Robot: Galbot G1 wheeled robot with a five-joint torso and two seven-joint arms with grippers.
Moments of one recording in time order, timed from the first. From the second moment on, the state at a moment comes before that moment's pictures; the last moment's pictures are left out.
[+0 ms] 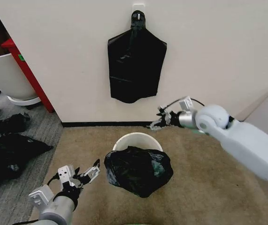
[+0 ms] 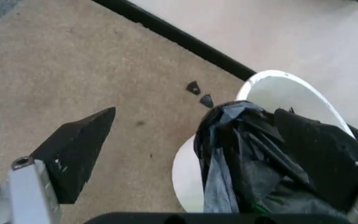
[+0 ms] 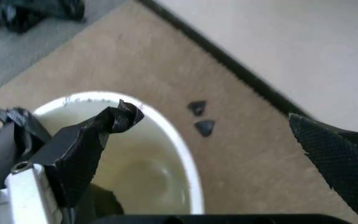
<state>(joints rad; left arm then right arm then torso) 1.79 -1.24 -0.53 -2.50 -0.90 0.41 -0.50 -0.19 0.75 -0.44 1.73 1.03 -0.74 -0.20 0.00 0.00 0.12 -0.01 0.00</state>
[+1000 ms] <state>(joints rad) 1.73 -1.20 -0.55 -2.50 -0.96 0.44 -0.53 0.04 0.87 -0.87 1.54 1.40 -0.74 0.05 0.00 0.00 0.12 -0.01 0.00</state>
